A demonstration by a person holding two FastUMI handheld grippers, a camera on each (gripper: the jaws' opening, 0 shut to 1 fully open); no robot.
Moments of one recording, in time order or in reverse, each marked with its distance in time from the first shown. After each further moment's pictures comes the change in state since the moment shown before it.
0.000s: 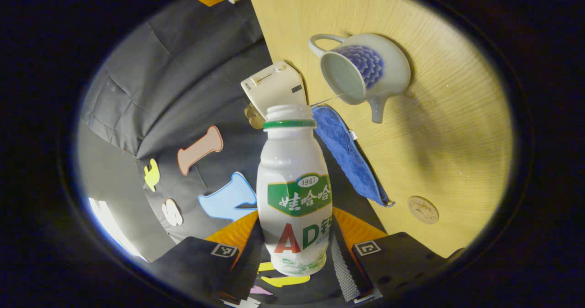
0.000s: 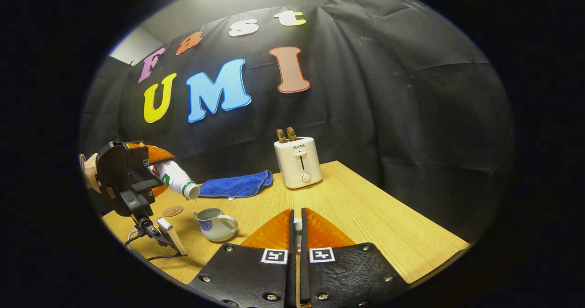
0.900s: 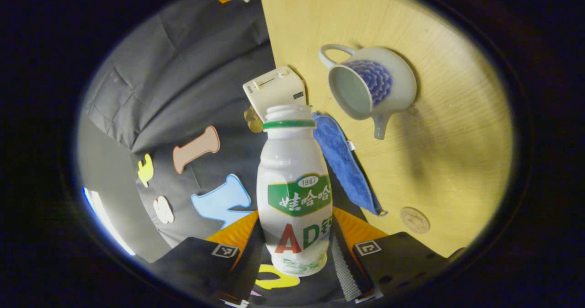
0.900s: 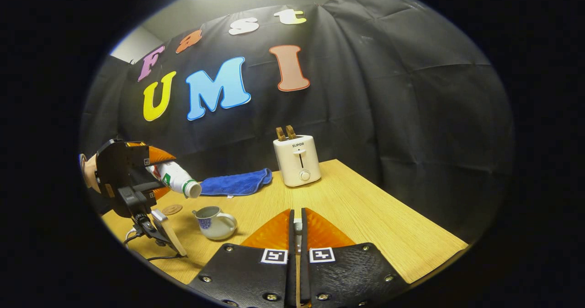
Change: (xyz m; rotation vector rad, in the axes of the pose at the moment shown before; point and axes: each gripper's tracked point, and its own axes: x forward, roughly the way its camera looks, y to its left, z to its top) left arm 0.001 -0.014 0.012 -0.171 -0.040 -0.073; right arm -0.001 -0.001 -0.003 -0.011 0.018 -0.008
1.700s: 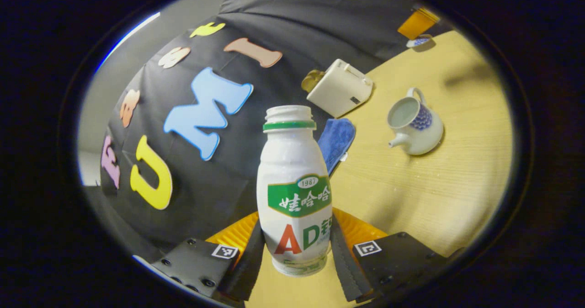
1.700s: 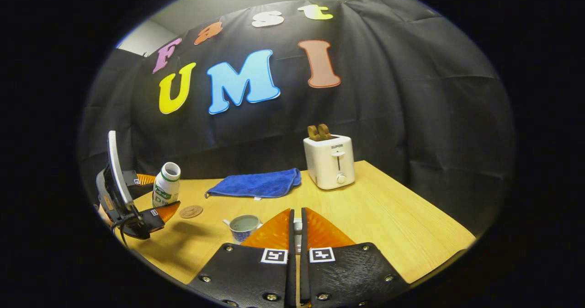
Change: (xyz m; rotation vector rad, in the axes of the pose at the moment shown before) left arm -0.034 -0.084 -0.087 -1.073 0.068 -0.050; right arm 0.025 0.094 0.012 -0.057 0.031 0.107
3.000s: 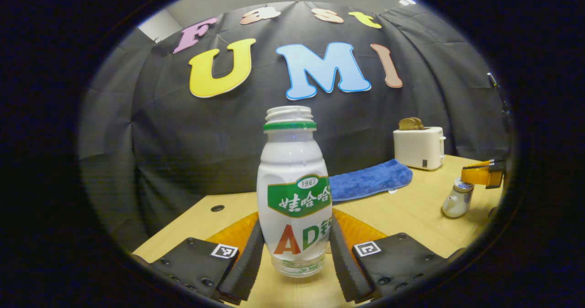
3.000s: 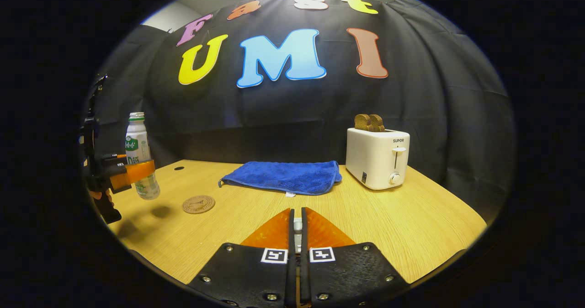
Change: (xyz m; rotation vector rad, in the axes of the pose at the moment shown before) left arm -0.004 0.100 -0.090 -0.750 -0.007 0.121; right arm 0.077 0.087 -0.038 -0.126 0.056 0.065
